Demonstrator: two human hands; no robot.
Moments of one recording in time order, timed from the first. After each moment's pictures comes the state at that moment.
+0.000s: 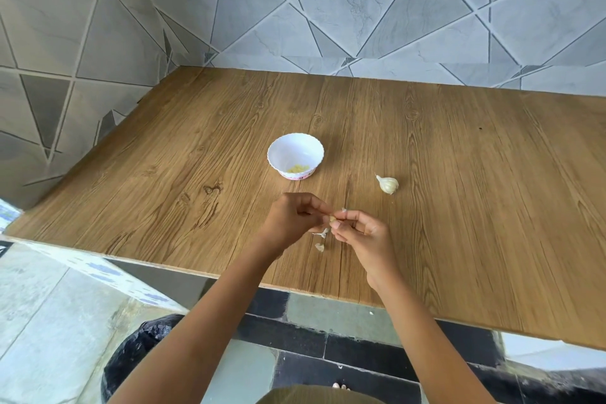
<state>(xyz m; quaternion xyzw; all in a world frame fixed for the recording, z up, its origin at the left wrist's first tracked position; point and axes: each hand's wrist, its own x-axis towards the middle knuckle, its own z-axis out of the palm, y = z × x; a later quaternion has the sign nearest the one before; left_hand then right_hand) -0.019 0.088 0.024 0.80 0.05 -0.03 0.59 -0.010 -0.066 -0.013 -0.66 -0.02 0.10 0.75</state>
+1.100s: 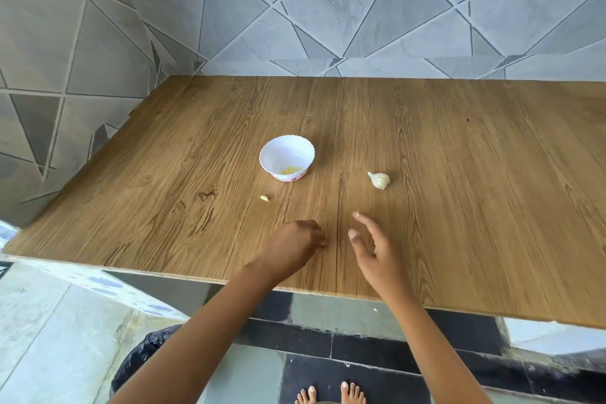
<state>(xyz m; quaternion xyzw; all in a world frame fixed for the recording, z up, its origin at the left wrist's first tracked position) -0.032 0.087 -0.003 0.97 -0.21 -0.03 0.15 -0.029 -0.096 -0.034 -0.85 -0.12 -0.03 0.51</state>
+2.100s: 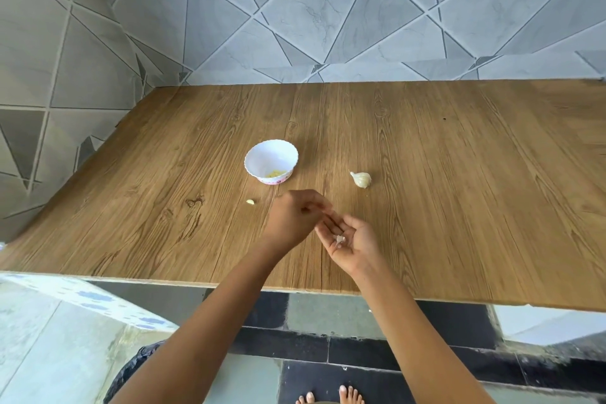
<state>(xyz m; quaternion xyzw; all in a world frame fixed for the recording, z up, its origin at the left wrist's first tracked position) -0.018 0.049 0.039 0.88 -0.02 0.04 0.47 -0.015 -0.072 0.014 -0.21 0.28 0.24 0.91</state>
